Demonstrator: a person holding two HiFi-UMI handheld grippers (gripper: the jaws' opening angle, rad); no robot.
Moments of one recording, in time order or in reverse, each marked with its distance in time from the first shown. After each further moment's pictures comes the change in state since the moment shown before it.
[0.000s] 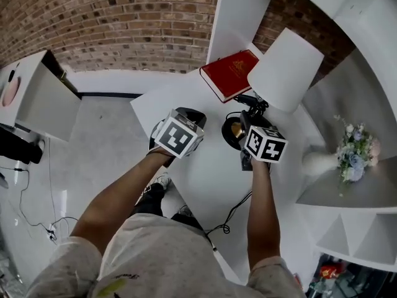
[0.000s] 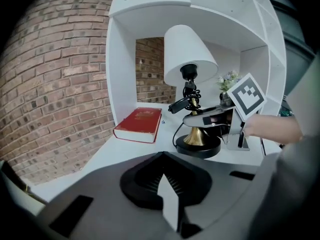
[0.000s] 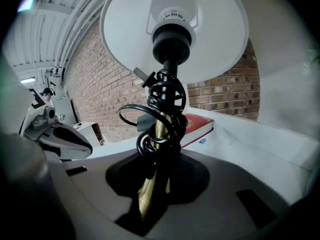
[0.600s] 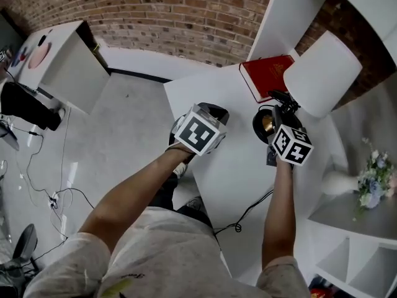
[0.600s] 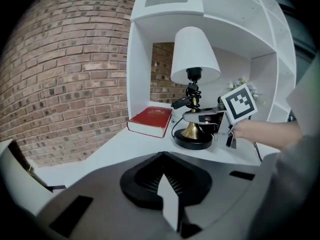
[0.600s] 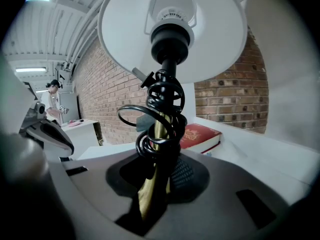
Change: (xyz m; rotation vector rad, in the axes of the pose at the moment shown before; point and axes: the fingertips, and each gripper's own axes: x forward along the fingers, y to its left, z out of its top) left arm -0.017 0.015 -0.031 -0.125 -0.030 0.079; right arm 0.029 0.000 0.012 -0.118 -0.103 0.022
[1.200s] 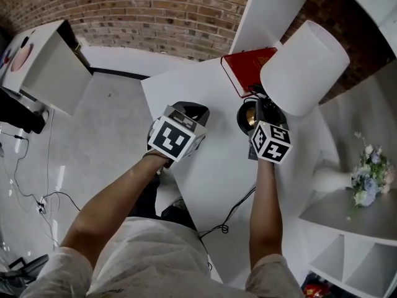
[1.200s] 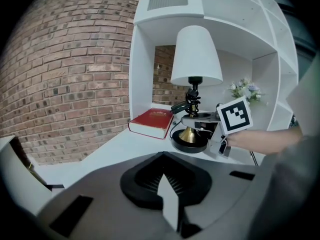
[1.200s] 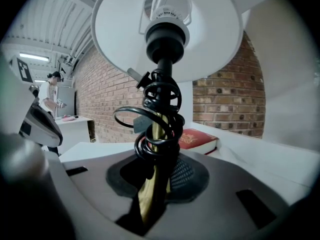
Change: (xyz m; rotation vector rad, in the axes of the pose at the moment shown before) left arm 0.002 0.000 0.001 -0.021 -0.051 0.037; right arm 0.014 -0.008 -0.008 -0.079 -0.082 -0.060
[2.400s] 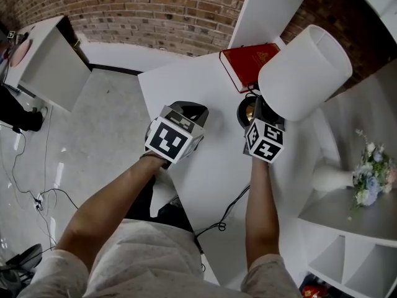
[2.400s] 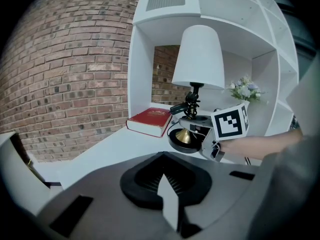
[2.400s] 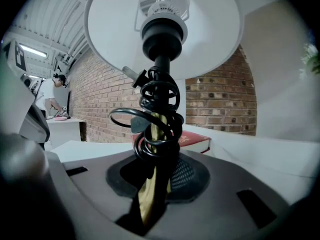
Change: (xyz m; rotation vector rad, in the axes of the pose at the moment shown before) left arm 0.004 -0.014 -0.011 -0.016 -0.017 0.005; right arm 0.002 -0.012 -0.016 -0.013 -0.076 -0.086
